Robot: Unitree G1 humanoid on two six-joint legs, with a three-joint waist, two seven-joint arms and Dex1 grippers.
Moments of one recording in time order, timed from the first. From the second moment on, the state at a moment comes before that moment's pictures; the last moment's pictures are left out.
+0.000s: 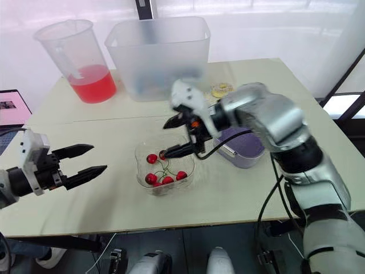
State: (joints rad) left arm 0.08 0.85 0.53 -0.52 -0.77 0.68 -0.89; right arm -1.17 -0.69 0.52 -0.17 0.46 0.95 1.23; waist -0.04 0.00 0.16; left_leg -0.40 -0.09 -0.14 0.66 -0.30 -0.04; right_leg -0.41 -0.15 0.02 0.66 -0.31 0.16
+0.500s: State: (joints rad) left arm 0.12 0.80 0.48 -0.54 -0.73 0.66 -0.82; right arm -1.25 -0.51 0.82 0.14 0.10 0.77 1.29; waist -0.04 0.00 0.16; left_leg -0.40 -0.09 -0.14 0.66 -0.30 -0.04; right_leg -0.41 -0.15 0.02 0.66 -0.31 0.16
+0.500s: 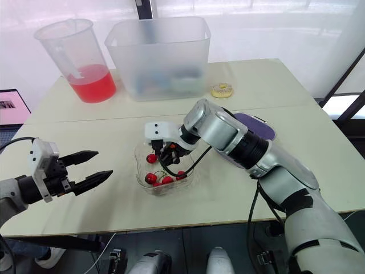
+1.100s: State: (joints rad) left arm 0.10 0.77 0.42 -0.54 -0.68 0.60 -0.79; right arm -1.28 -0.46 0.99 0.17 -0.10 0.88 1.48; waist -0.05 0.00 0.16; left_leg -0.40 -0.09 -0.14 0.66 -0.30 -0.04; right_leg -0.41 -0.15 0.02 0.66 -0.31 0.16
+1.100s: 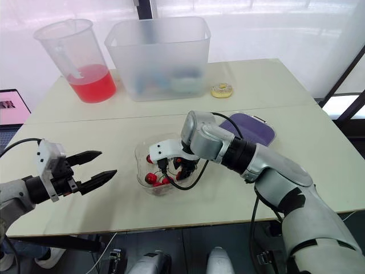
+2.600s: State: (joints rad) left arm 0.02 0.75 0.35 -0.44 -0.62 0.53 -0.81; right arm -1.27 -0.36 0.89 0.25 -0.19 0.87 1.46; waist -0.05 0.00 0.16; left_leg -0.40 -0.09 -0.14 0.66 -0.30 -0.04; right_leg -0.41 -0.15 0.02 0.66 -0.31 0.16
